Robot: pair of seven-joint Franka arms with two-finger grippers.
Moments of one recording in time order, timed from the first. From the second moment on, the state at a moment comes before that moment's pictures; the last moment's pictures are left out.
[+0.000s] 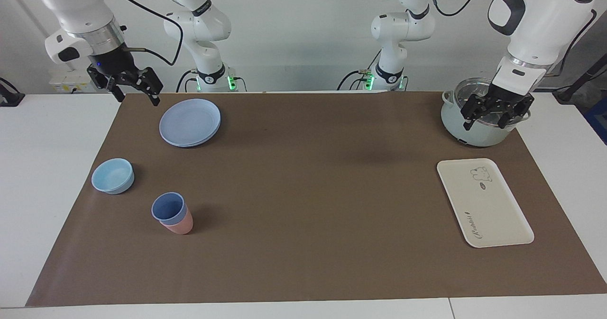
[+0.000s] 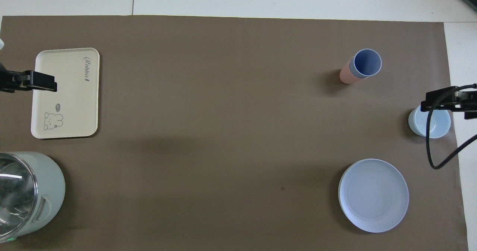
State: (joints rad) left arm -0.03 0.00 0.02 -1.67 0.01 1.78 0.03; right arm -0.04 -0.07 0.00 -1.63 0.01 1.57 0.15
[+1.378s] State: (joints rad) left arm -0.03 -0.05 -0.01 -1.60 0.01 1.56 0.03; right arm -0.20 -0.04 -0.01 -1.88 0.32 2.06 -0.66
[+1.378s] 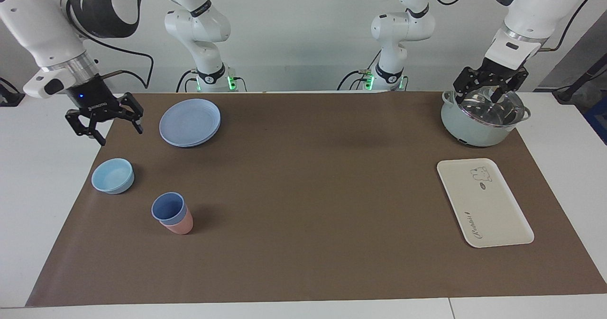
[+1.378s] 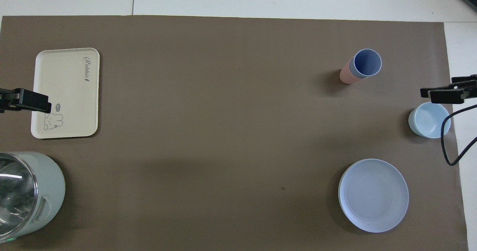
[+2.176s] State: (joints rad) left arm -0.03 -0.05 -0.01 -1.60 0.01 1.56 0.03; right arm -0.31 0.27 -0.01 -1.94 1.18 2.22 -1.73
